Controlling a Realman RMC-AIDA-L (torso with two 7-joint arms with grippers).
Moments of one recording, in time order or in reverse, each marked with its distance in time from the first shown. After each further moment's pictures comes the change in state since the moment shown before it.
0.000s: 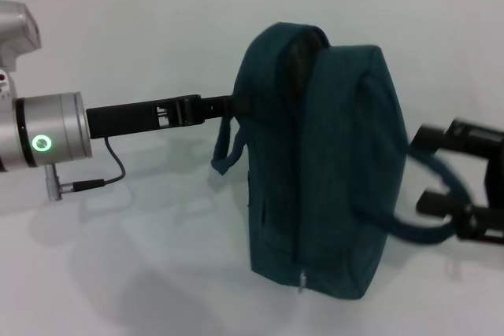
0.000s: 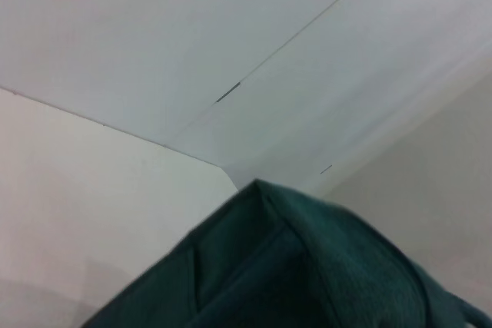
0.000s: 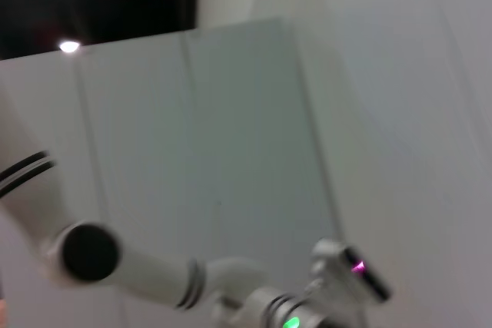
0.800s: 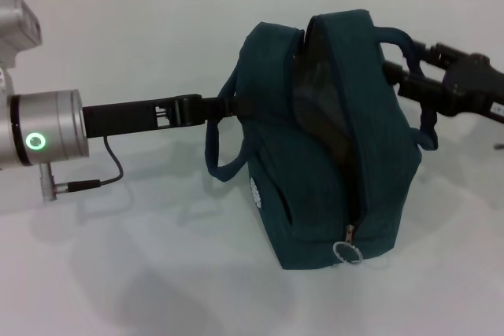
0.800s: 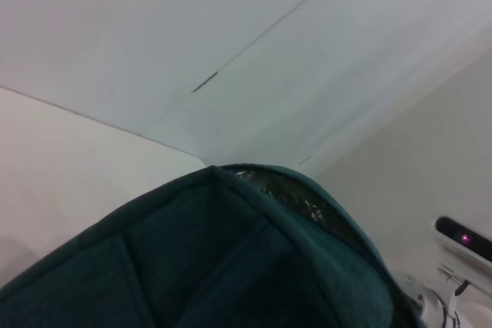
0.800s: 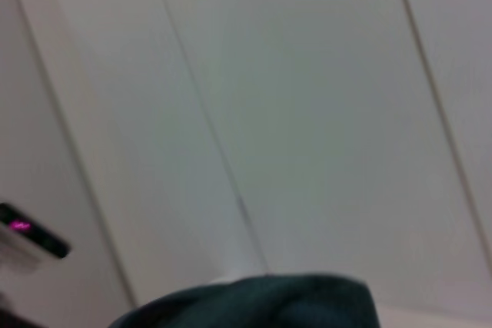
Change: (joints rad) left arm 0.004 -0.002 0.000 0.037 0.003 0.050 -0.041; right arm 0.063 0.001 -0.183 -0.024 0.198 0.657 0.152
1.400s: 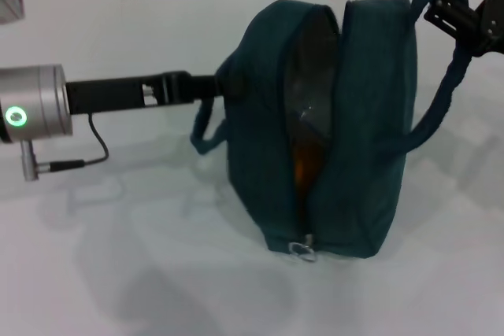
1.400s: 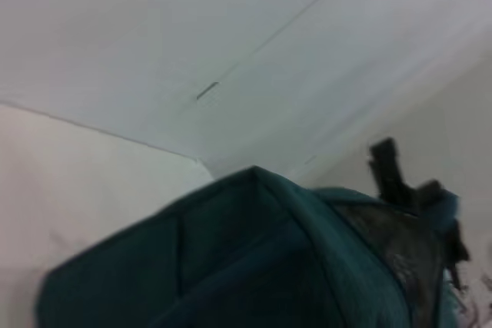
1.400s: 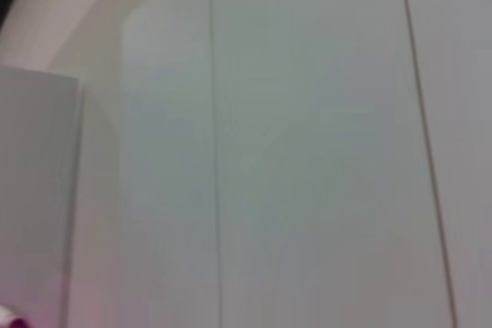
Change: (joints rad) left arm 0.008 0.003 0.003 0.130 0.002 0.027 -0.115; right arm -0.028 0.047 -0.009 -0.005 0.336 -0.134 -0.424
